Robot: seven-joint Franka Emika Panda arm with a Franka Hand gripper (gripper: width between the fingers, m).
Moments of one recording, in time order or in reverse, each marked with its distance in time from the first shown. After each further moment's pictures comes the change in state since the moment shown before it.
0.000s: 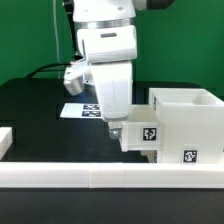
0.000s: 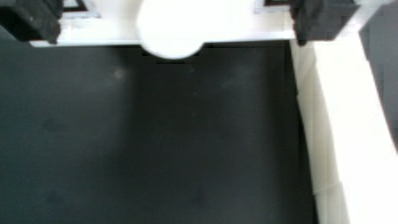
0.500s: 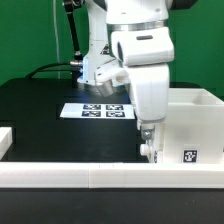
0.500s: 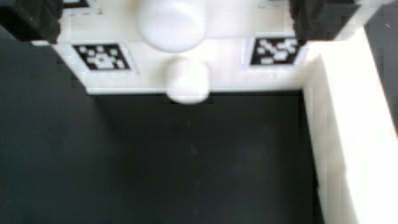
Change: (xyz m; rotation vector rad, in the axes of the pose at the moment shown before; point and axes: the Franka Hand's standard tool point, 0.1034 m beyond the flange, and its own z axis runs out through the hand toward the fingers) arm 0.046 0.000 0.006 0.015 0.009 0.005
